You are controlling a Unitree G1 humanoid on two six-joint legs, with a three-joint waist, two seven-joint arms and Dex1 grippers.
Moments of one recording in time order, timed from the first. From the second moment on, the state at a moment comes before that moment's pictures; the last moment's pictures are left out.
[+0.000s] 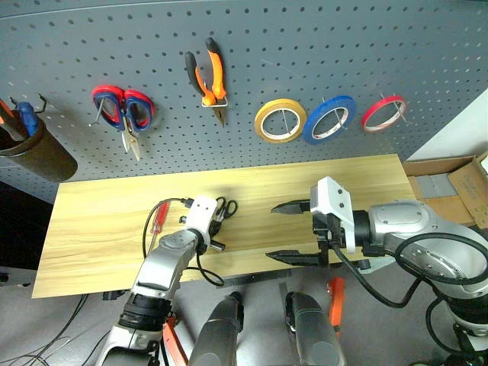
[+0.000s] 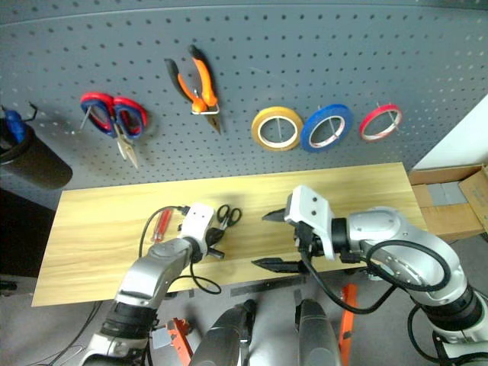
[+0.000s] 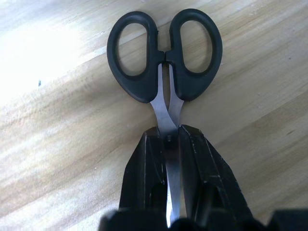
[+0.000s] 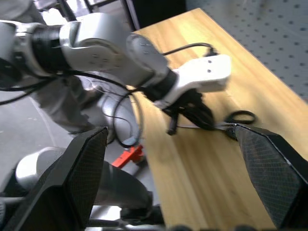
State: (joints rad) left arm -0.24 0.33 -0.07 -0.07 -0.11 0.77 -0.28; right arm -0.50 -0.72 0.22 -0.65 0.63 0.84 0.80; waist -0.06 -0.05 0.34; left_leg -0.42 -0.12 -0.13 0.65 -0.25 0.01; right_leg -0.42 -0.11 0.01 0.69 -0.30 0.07
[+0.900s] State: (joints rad) left arm 0.02 0.31 0.29 -0.74 -0.23 0.49 -0.16; right arm -0.69 -0.53 0.19 -0.43 0.45 0.50 0.81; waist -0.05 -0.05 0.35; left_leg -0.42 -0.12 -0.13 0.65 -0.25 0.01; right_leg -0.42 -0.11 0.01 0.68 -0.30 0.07
